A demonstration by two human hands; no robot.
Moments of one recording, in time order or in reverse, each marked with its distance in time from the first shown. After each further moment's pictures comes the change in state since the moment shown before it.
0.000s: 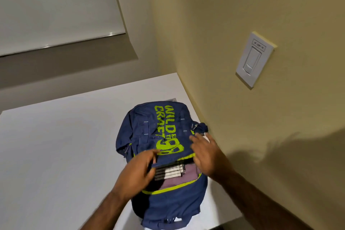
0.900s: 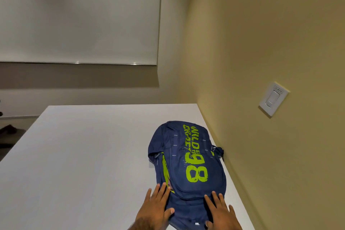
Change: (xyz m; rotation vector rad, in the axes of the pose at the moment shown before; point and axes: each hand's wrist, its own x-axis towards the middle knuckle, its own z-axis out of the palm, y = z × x) left_hand -0.141 -0.085 0.074 0.423 -0.220 -0.164; right_hand -0.090 -0.168 -0.003 0.078 -0.770 0.508
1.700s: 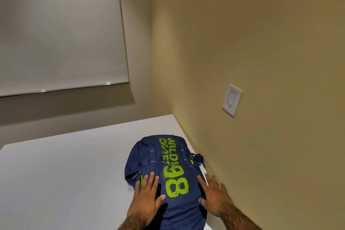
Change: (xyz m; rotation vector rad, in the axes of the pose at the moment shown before) left_hand 0.069 0.028 -0.068 0.144 0.190 0.003; right_hand 0.019 0.057 -0.069 0.109 0.210 0.022
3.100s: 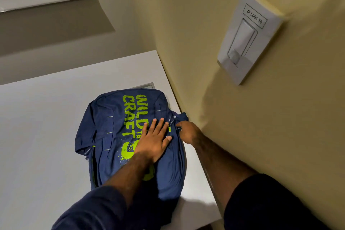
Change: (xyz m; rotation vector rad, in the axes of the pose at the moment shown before) left_hand 0.222 0.132 0.043 -0.114 -0.232 0.051; right_hand 0.266 0.094 0.023 0.350 -0.231 0.018
